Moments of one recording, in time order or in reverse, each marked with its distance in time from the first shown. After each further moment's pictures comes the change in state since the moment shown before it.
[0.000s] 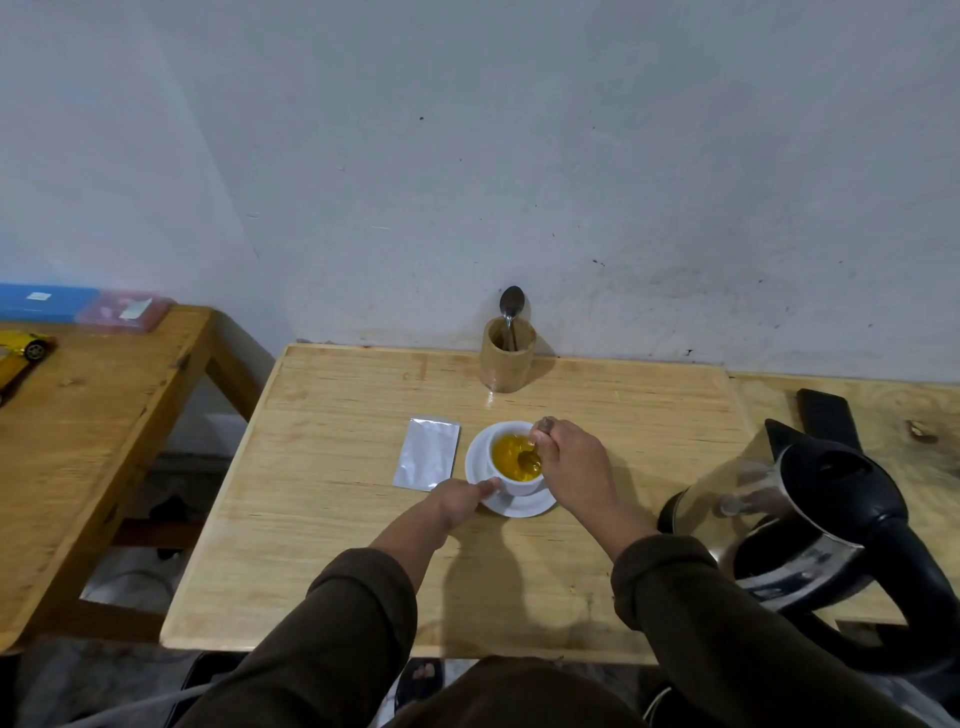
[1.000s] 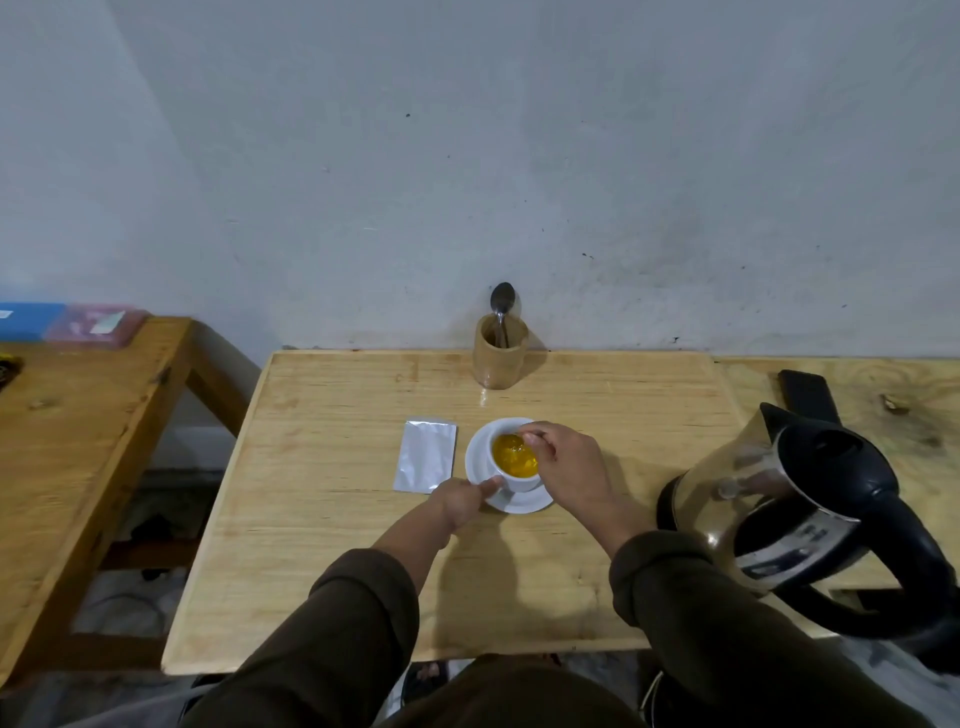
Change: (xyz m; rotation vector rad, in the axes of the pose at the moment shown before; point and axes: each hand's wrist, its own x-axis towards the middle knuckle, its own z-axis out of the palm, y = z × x) left_hand -0.019 0.009 -0.006 0.078 -0.041 0.016; right_hand -0.007 -0.007 0.007 0.103 -0.039 0.061
